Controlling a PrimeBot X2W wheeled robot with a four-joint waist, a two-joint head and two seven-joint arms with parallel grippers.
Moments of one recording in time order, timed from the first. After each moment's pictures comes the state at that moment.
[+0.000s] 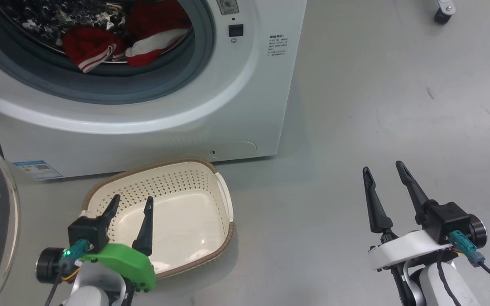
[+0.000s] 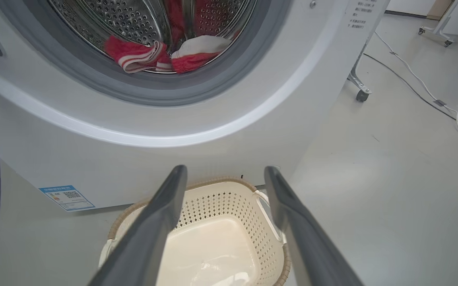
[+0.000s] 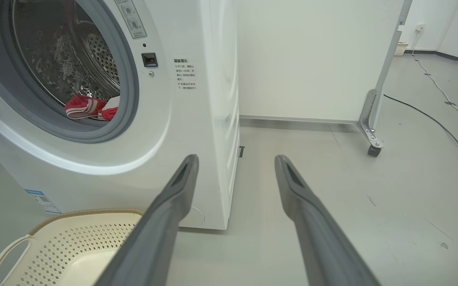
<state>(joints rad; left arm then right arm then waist) -0.09 0.07 -0.20 0.20 -0.32 0.03 -0.06 -0.06 -0.04 0.15 0.16 0.19 0.04 -0.26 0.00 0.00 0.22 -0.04</state>
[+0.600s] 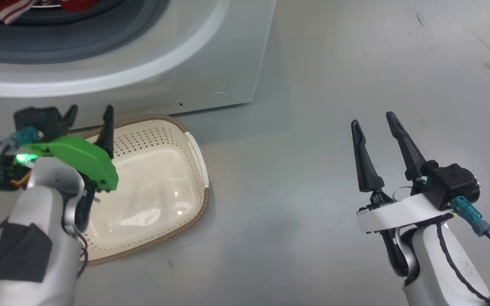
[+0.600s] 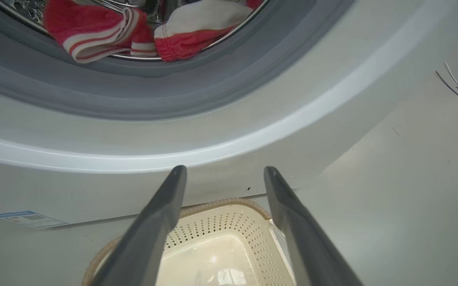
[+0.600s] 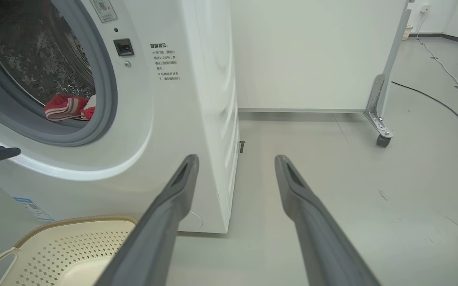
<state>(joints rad) -0.49 0.11 -0.14 0.37 -0.38 -0.02 0.16 -0.20 -0.04 0.21 0.09 0.24 0.04 -0.26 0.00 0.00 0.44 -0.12</state>
